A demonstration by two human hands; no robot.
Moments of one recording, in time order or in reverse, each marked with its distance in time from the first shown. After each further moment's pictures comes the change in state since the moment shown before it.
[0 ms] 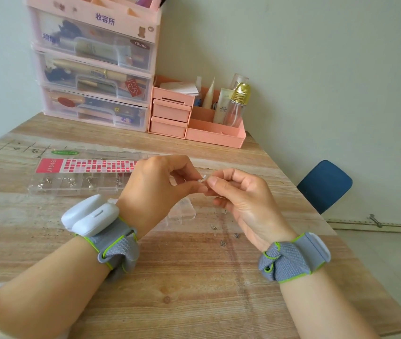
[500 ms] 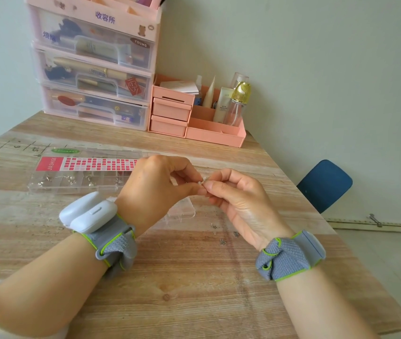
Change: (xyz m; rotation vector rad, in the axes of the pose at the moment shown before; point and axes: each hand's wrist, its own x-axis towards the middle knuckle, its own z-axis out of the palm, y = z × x) left_hand 0.001 -0.003 0.000 0.033 -0.047 0.023; right_hand 0.000 0.001 0.002 0.129 -0.034 0.076
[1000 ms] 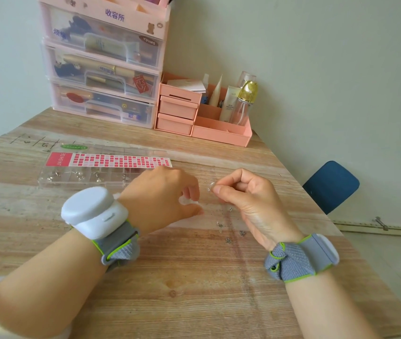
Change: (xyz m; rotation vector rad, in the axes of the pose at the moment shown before) left_hand -0.005 -0.003 -0.009 0.441 -0.351 0.020; right_hand -0.002 0.003 -0.008 -0.247 0.053 -0.082
